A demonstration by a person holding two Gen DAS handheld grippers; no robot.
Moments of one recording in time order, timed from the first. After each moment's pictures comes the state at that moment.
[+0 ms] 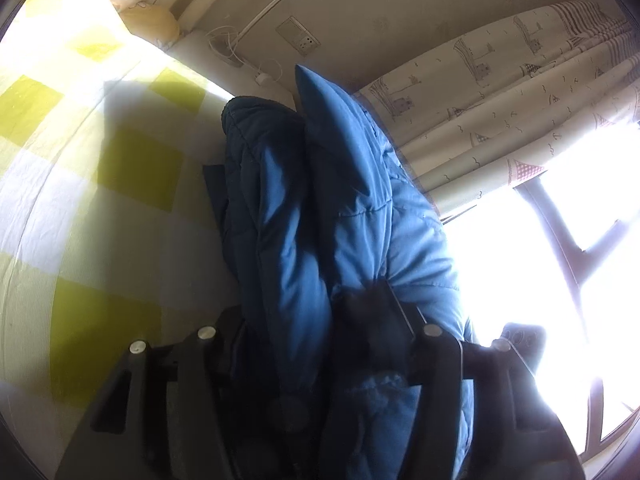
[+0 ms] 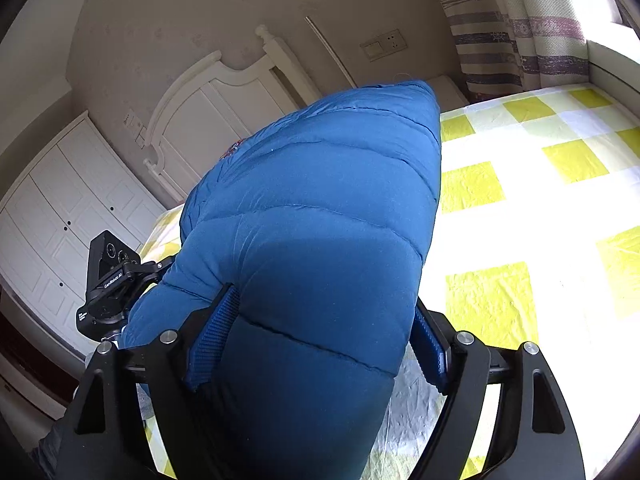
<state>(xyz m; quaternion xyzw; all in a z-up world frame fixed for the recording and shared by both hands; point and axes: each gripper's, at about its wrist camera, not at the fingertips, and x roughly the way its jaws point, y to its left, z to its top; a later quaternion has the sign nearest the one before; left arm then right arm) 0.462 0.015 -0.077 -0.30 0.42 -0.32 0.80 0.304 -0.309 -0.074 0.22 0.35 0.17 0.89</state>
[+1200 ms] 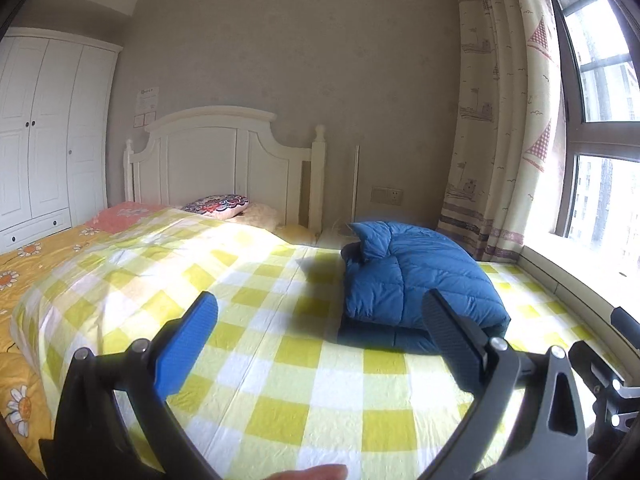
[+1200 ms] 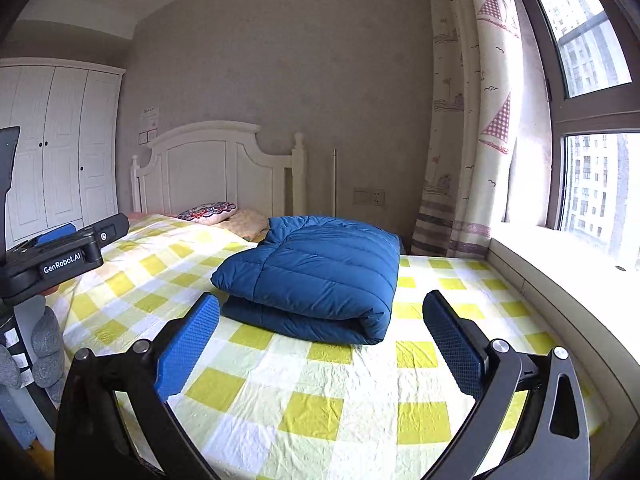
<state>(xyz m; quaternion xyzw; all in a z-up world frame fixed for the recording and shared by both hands) 0.096 -0.011 0.047 -0.02 0.15 0.00 0.99 0.015 -0.210 0.003 0.00 0.12 0.03 0.99</state>
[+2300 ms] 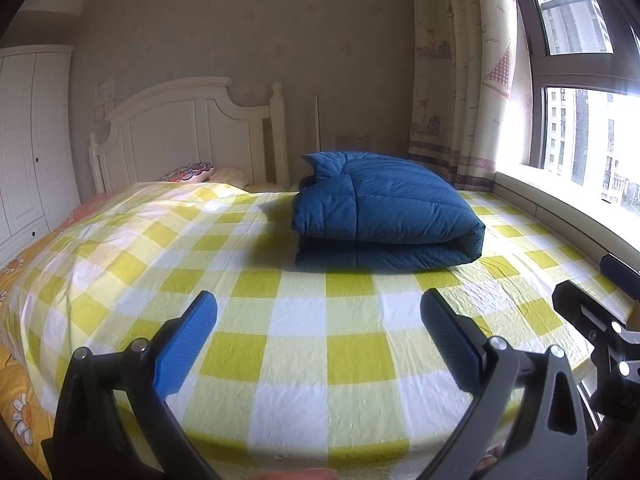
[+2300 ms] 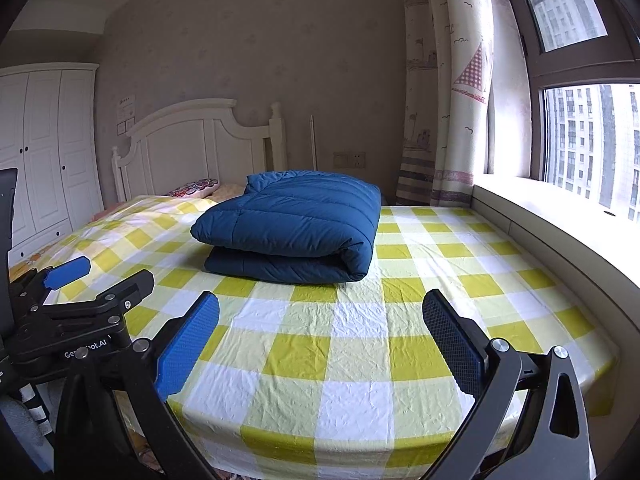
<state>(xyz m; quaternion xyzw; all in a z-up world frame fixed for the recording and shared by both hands) 0.093 -0.039 -0.011 0.03 0.21 -0.04 0.98 0.005 -0.226 -0.042 0.03 0.17 0.01 0.98</state>
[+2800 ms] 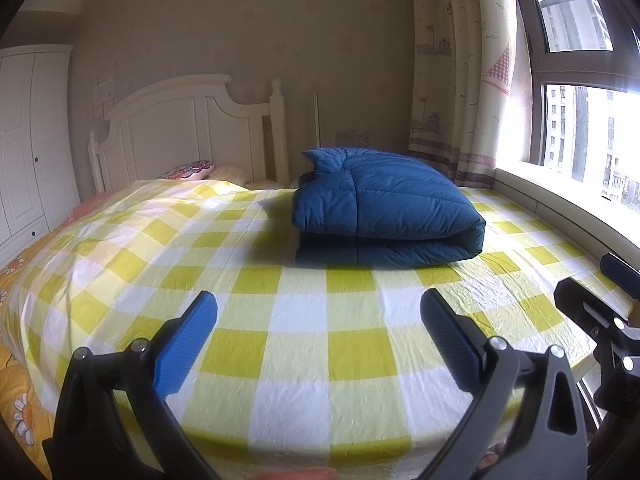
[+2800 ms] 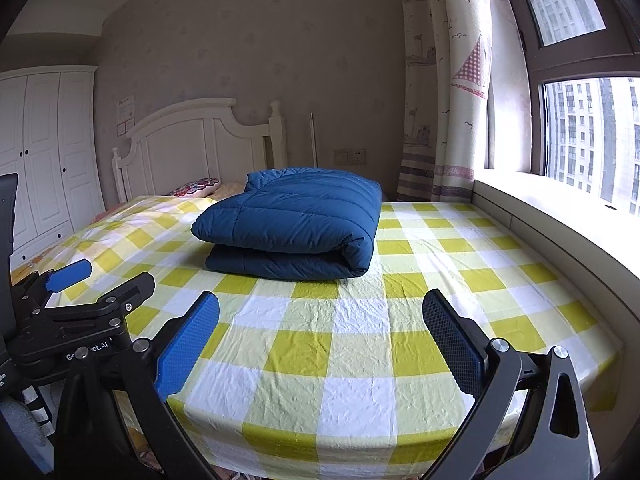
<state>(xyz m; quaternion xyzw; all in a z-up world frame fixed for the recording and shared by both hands) 0.093 -0.039 -0.013 0.03 0.21 -0.04 0.98 0.004 -0.227 -0.044 0.03 0.18 0.01 0.98</state>
